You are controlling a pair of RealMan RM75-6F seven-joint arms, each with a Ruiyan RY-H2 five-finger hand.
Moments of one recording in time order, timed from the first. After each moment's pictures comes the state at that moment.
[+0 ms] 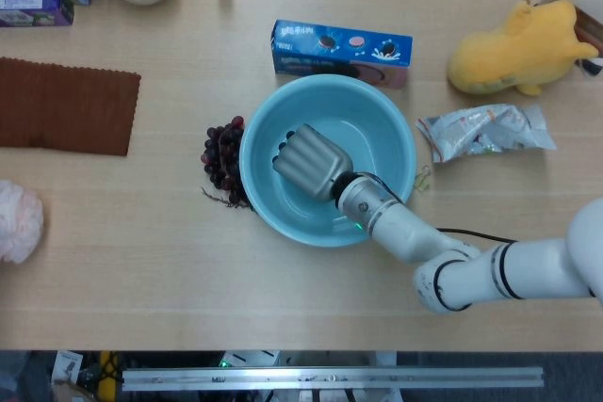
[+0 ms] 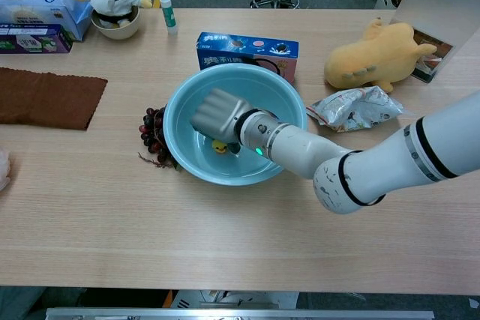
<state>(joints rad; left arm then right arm) -0.06 -0.92 0.03 -1.72 1.39 1.30 -0.11 1.18 -1.93 0.03 -1.24 -0.79 0.80 -0.96</state>
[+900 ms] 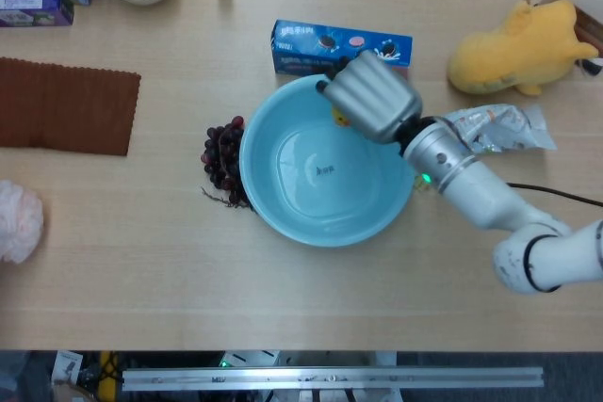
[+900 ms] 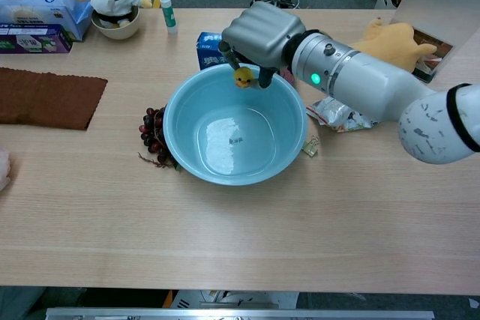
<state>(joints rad) -0.06 -0.90 0.03 -1.75 1.41 1.32 -0.09 1.09 -1.52 0.10 -1.62 -0.86 0.95 -0.86</state>
